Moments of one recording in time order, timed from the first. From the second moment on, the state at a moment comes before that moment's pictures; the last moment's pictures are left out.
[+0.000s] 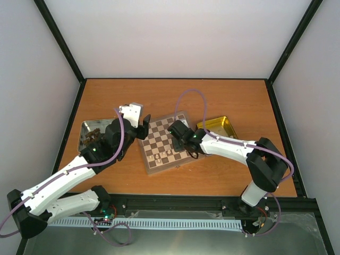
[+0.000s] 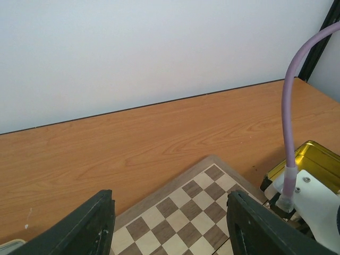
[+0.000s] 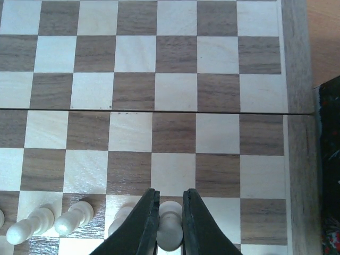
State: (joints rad) left arm -0.81 0.92 0.88 -0.26 -0.47 -0.17; right arm 0.89 1.63 1.07 -0.48 0.28 0.50
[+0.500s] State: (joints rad) left arm -0.81 0.92 0.87 -0.26 -0.48 -0.17; right arm 0.92 1.70 1.05 -0.49 0.25 0.54
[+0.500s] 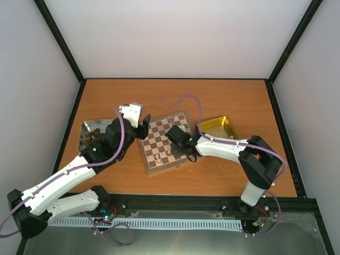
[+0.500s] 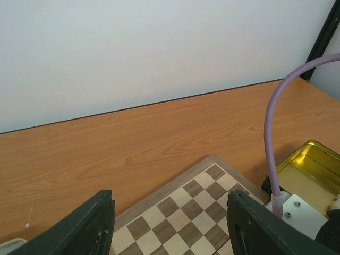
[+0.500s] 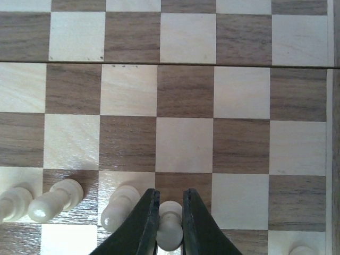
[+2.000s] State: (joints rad) left arm -0.81 0.87 0.85 -0.22 -0.51 -0.20; right arm 0.84 1.41 1.08 -0.67 0.41 0.67
